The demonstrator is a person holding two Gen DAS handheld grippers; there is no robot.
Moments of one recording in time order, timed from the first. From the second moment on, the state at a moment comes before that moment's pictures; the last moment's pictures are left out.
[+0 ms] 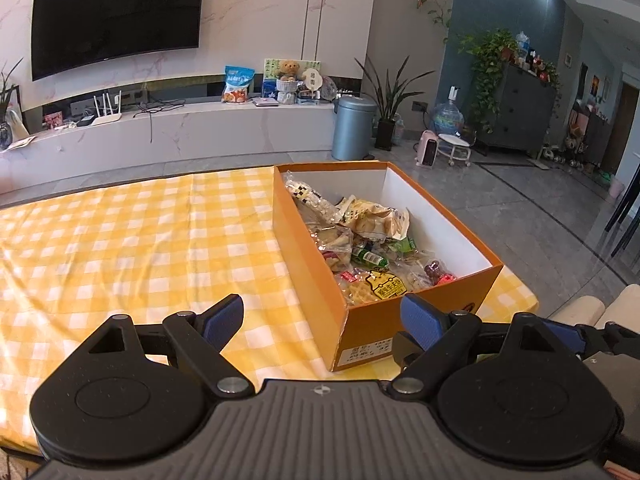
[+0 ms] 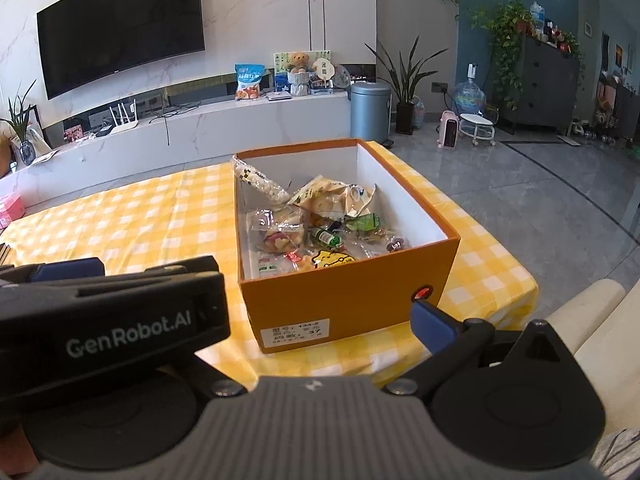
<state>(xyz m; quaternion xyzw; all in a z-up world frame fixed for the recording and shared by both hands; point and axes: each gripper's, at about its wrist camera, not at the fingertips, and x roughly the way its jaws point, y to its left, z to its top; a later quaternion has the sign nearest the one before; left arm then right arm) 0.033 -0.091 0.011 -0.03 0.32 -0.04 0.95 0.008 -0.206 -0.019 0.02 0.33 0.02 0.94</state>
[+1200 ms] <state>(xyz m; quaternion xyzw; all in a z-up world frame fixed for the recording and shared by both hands) 0.001 -0.083 0.042 -0.02 0.29 -0.01 0.96 -0.015 -0.199 0.004 0.04 0.30 0.07 0.95</state>
